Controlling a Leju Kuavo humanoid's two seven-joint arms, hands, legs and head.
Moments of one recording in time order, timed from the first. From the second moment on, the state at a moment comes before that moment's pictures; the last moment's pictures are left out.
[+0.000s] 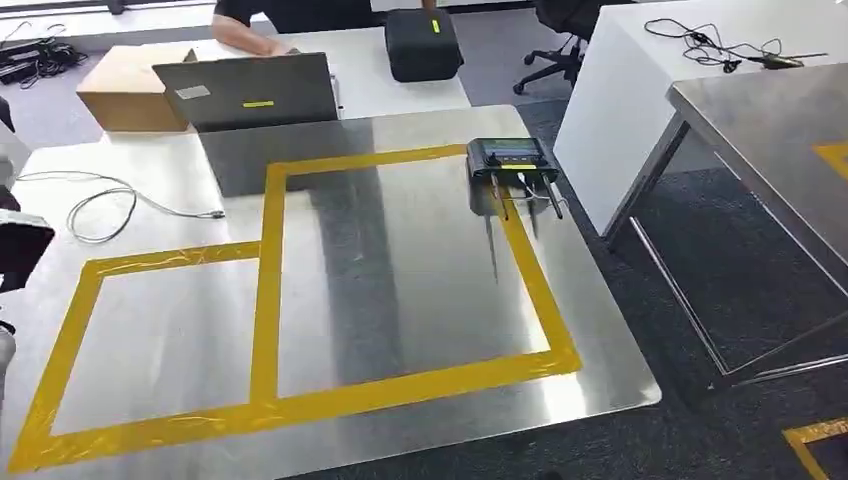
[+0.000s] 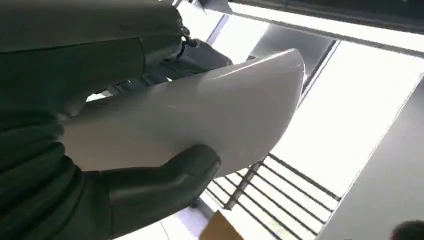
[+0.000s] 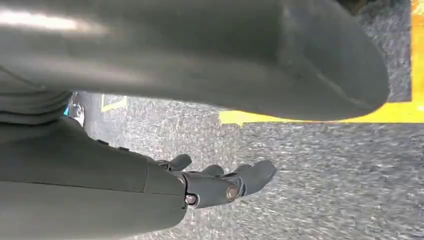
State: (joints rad) left arm -0.73 0.29 -0.08 -0.78 -0.62 0.28 -0.53; right arm -0.08 0.19 -1.20 -0.16 1.04 0.11 0.00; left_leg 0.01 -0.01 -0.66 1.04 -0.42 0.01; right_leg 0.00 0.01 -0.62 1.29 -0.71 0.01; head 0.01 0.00
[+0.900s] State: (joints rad) left arm -0.71 -0.04 -0.49 -0.38 -0.87 0.31 -0.45; right arm -0.07 0.18 -1.21 -0.16 1.01 0.09 0.01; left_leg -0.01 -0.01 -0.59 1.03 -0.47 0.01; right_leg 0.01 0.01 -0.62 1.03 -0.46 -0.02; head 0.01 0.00
